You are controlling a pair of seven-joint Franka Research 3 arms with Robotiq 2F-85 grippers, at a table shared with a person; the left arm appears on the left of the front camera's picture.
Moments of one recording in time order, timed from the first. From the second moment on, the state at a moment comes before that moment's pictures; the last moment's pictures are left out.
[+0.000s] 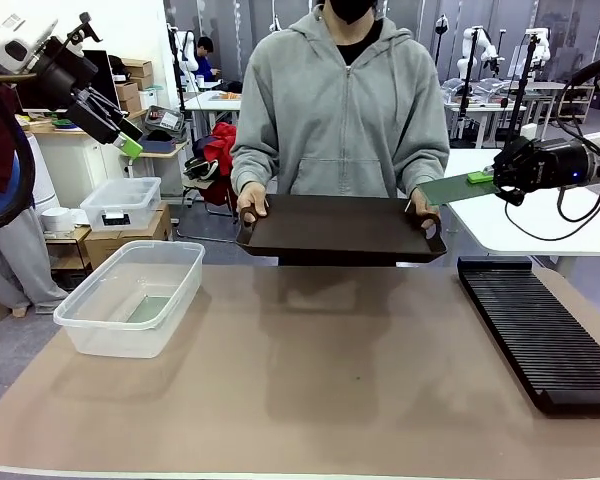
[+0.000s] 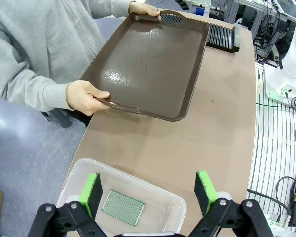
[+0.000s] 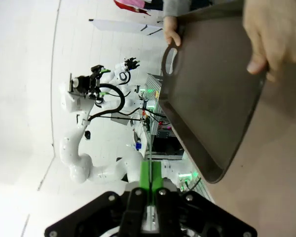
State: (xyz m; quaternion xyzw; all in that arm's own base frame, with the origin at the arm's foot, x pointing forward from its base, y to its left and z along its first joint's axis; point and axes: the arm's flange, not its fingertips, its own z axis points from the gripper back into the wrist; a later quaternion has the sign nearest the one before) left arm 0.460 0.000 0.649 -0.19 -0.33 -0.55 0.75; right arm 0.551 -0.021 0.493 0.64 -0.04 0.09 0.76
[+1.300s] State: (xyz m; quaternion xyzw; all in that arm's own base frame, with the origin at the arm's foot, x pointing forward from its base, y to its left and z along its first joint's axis) left arm 0.460 0.001 0.649 -0.19 -0.33 -0.55 0.75; right arm 0.501 -0.128 0.535 0.51 -0.38 0.31 0.70
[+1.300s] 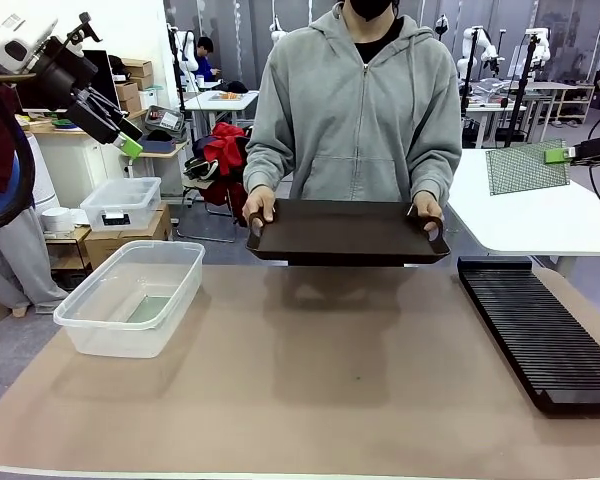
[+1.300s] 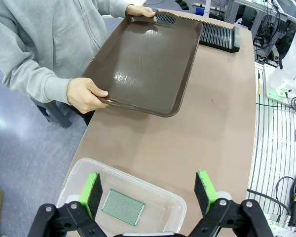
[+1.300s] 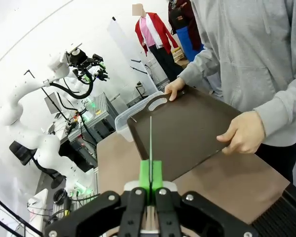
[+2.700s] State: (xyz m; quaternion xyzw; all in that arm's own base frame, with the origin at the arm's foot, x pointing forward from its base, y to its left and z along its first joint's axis) left arm 0.460 0.001 0.649 -0.19 -0.33 -0.55 0.75; right arm 0.520 -0.208 0.472 0.45 -0.35 0.52 0.63
